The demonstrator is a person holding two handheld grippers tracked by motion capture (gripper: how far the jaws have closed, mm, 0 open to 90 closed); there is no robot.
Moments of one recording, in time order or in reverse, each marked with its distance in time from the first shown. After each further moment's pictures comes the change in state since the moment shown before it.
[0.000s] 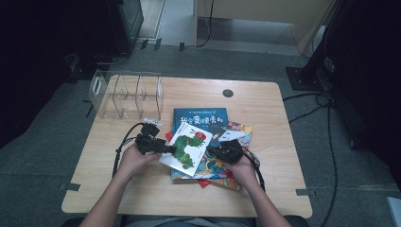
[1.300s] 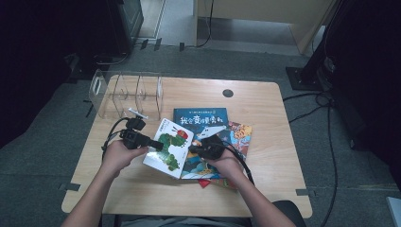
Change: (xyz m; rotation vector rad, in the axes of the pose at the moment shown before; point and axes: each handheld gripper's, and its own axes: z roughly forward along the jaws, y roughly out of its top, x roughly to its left) left arm -0.006 0.012 -0.063 0.094 -0.040 -0.135; right arm 0.024 0.033 0.042 0.067 0.128 -0.091
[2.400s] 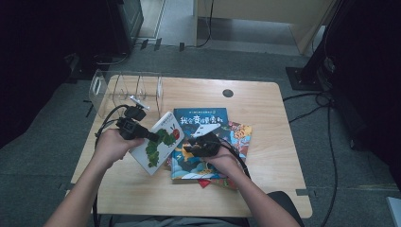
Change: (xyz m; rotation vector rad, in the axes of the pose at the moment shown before) left arm -0.030 0.020 -0.038 0.041 0.126 0.091; right arm -0.002 0.012 0.009 -0.004 -0.057 -0.086
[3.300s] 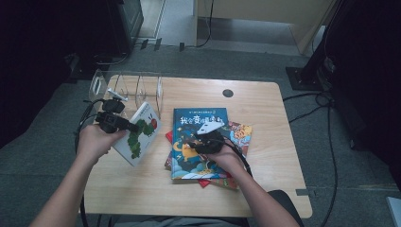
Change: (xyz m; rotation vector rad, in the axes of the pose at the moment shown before) left arm 0.036 -0.005 -0.032 -0.055 0.184 -0.169; right arm -0.013 -0.005 -0.002 -0.017 -0.091 -0.009
